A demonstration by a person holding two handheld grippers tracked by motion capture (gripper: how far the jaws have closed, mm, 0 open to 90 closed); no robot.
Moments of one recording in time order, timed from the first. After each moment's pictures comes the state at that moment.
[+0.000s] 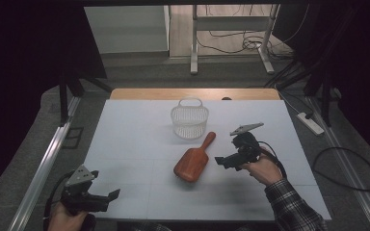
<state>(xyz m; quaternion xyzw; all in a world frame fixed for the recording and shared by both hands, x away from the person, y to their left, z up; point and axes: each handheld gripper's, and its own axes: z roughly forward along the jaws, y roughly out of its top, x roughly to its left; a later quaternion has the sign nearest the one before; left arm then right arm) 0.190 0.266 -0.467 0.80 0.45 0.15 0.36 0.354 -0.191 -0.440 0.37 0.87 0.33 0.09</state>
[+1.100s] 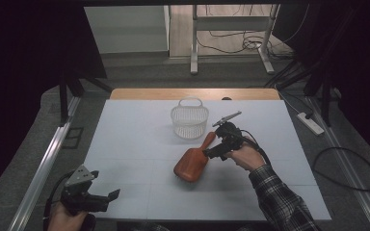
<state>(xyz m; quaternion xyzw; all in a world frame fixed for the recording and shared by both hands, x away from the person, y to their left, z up) 0.190 0.266 -0.467 0.80 0.45 0.15 0.36 0.390 -0.148 -0.445 0.35 0.89 0.29 0.07</state>
